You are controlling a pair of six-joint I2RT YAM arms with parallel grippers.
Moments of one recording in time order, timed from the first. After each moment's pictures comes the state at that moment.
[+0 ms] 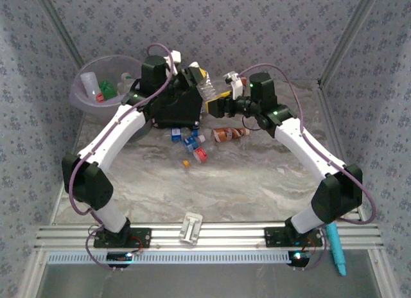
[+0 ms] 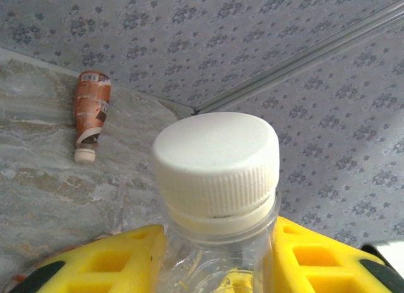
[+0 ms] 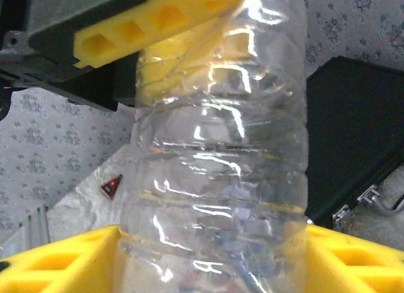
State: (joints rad) left arm -0.47 1.66 1.64 -0.24 0.38 -0.90; right arm 0.45 1.51 1.38 -0.23 -0.59 0.20
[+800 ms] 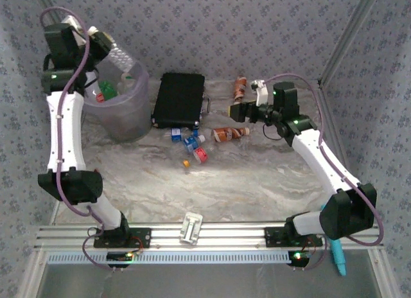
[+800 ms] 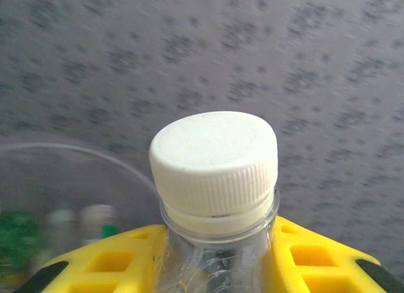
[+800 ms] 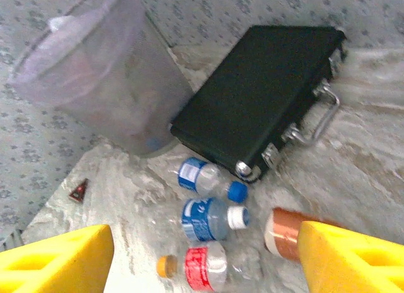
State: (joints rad) left arm 0.10 1.67 2.11 -0.71 0.17 -0.56; right arm 0.28 1.34 1.18 -0.31 -0.56 0.25
